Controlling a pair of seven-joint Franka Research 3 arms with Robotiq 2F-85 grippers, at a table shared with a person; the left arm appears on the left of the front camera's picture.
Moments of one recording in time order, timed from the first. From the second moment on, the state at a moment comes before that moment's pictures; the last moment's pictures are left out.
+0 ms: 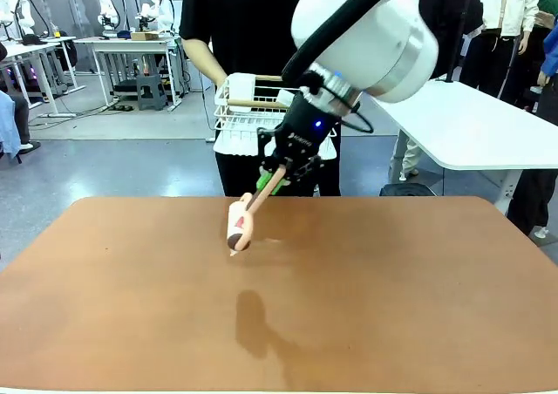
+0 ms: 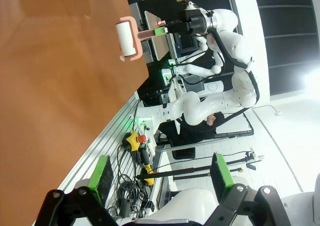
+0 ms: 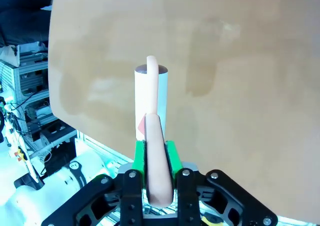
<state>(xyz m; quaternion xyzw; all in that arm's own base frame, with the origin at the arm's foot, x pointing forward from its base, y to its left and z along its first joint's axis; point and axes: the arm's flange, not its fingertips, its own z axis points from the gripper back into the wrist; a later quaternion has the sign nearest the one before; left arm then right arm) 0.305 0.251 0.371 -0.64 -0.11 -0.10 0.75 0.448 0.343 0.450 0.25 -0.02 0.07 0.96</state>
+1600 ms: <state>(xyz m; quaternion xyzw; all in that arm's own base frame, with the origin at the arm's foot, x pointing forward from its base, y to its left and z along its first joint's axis) 0.305 0.251 0.371 -0.64 -0.11 -0.10 0.75 0.450 0.084 0.522 0.08 -0.08 0.05 0.99</state>
